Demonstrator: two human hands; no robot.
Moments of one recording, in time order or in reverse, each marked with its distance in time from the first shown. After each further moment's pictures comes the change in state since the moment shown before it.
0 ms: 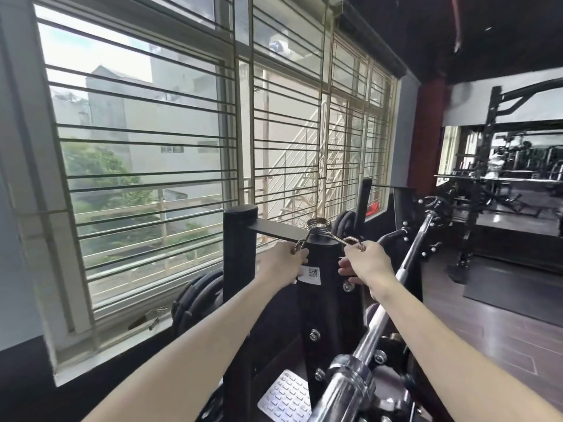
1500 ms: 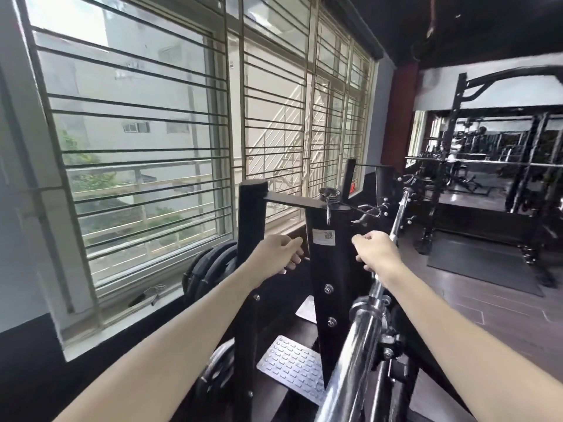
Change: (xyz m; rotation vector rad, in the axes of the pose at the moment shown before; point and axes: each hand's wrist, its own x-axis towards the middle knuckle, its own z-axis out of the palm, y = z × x) left_hand -0.067 -0.055 -0.071 -0.067 -0.227 0.054; right_hand -0.099 -0.007 0.022 -0.230 0.126 0.076
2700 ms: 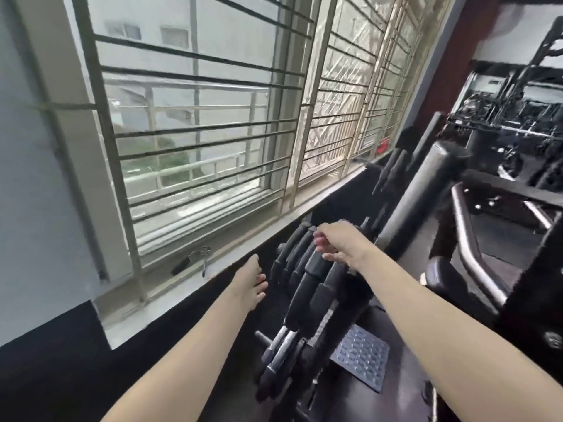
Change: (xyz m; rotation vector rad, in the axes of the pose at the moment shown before) left_hand 0.131 -0.357 -0.234 -0.895 0.148 -0.826; right_hand 0.052 -0.122 0.459 0.043 -0.448 0.269
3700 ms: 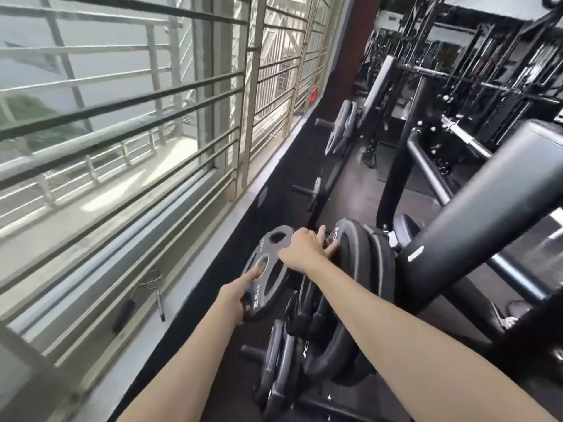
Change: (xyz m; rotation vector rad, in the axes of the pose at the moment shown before) left_hand 0.236 0.045 -0.003 0.233 -0.108 -0.365; right_hand 0.160 -0.006 0.108 -0.774 0.217 0.271
